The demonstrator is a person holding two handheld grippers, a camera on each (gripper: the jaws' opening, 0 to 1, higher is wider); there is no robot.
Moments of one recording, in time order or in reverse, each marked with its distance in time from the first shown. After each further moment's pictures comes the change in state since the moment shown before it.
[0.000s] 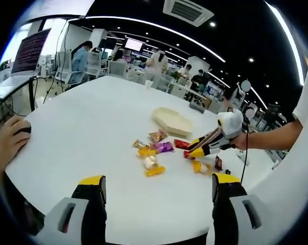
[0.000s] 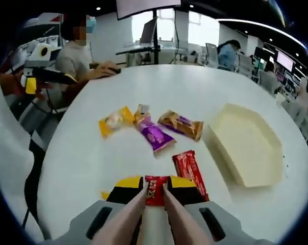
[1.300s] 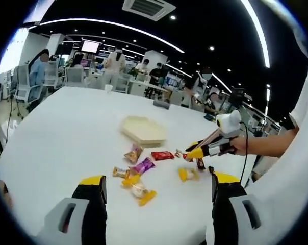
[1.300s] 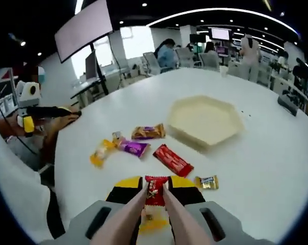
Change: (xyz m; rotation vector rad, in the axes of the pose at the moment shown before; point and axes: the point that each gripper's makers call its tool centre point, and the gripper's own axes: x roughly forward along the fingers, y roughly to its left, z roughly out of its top) left arm 0.044 -0.015 0.057 0.204 0.062 -0.360; right arm -0.078 -0.001 -0.001 0.473 -0.159 -0.354
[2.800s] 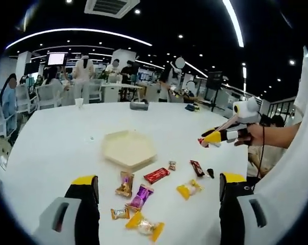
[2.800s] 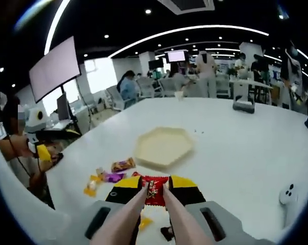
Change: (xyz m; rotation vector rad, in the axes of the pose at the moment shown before) left arm 0.056 -0.015 0.058 0.234 0.042 -0.131; right arm -0.083 -0.036 0.045 0.168 -0.225 -0.216
